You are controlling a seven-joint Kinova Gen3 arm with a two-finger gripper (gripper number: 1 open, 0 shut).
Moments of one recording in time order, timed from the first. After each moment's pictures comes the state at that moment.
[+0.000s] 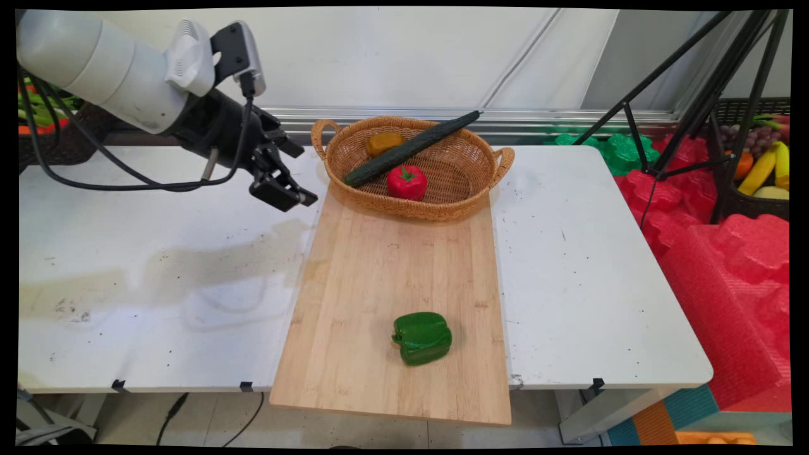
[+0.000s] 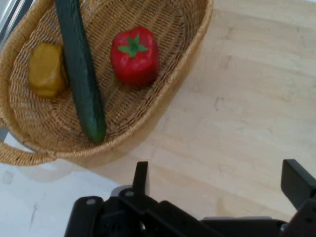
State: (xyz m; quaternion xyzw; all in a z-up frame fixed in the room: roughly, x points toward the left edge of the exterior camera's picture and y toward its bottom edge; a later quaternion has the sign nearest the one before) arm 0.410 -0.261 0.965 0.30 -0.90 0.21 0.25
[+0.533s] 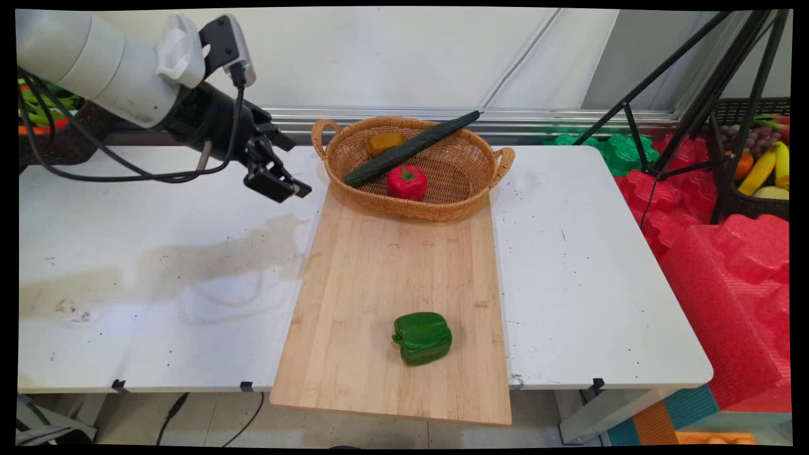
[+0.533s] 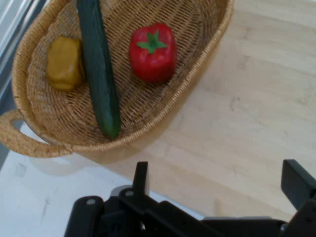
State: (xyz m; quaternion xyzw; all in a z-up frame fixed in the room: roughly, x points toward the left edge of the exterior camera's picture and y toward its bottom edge) arm 0.421 -0.267 0.967 0.32 -0.89 0.22 0.25
